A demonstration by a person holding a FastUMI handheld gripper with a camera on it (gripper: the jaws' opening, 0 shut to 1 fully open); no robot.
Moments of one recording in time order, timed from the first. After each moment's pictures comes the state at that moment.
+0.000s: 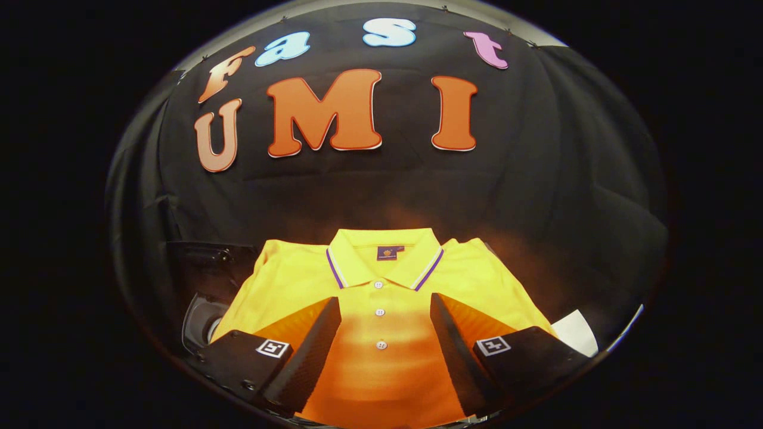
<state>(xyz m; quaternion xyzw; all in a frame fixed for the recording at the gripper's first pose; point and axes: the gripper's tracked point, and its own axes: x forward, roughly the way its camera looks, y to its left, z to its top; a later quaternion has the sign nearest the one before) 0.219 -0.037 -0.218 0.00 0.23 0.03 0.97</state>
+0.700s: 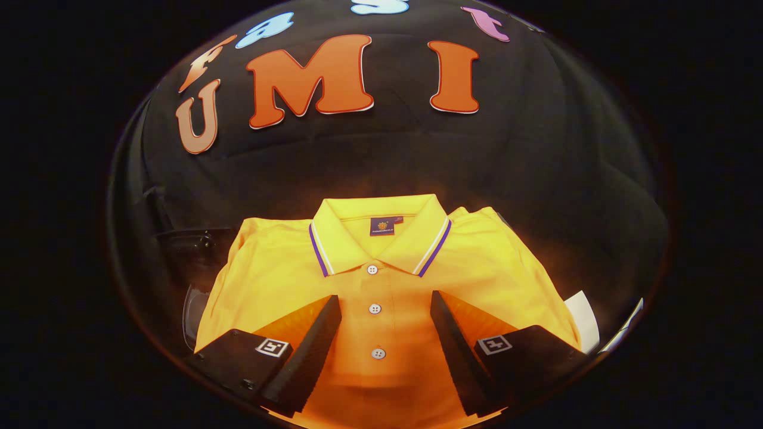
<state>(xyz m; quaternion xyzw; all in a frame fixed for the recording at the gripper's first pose) 0.233 -0.039 -0.251 0.00 0.32 0.01 0.95</state>
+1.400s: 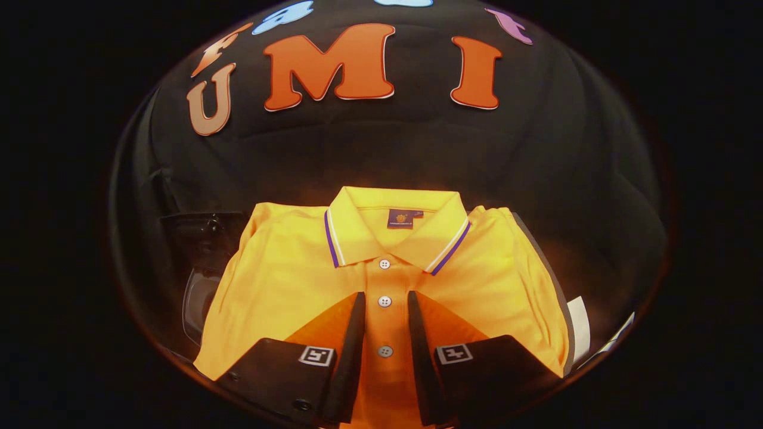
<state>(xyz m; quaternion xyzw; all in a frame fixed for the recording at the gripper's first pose) 0.229 -0.022 -0.251 -0.03 0.35 0.03 0.93</state>
